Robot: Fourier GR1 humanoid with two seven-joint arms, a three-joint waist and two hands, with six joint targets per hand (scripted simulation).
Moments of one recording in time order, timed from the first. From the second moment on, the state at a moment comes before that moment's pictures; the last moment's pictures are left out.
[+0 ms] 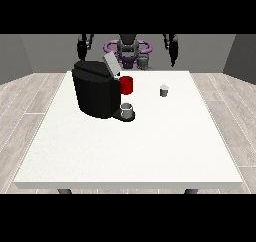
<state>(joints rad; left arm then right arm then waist) 0.00 0.11 -0.02 -1.58 0.03 -0.01 -0.01 -0.03 -0.10 0.00 -1.59 -0.04 0.02 0.00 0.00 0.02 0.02</state>
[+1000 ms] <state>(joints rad) -0.01 0.23 0.03 -1.53 -0.04 -0.11 -0.13 -0.01 -0.03 -0.07 -1.55 -0.02 -0.11 -0.08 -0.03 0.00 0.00</state>
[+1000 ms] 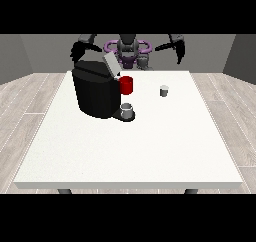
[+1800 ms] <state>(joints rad) -0.31 0.32 0.13 -1.12 -0.12 -0.13 -0.09 -0.13 -0.03 -0.04 -1.55 -0.02 -0.10 -0.05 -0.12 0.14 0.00</state>
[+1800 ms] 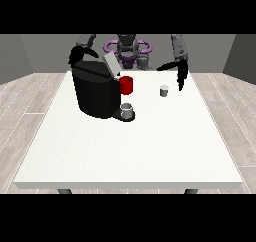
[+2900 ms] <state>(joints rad) -0.43 0.35 0.04 -0.79 -0.40 -0.05 -0.14 -0.20 -0.03 -0.04 -1.38 0.02 -0.16 -0.03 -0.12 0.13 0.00</state>
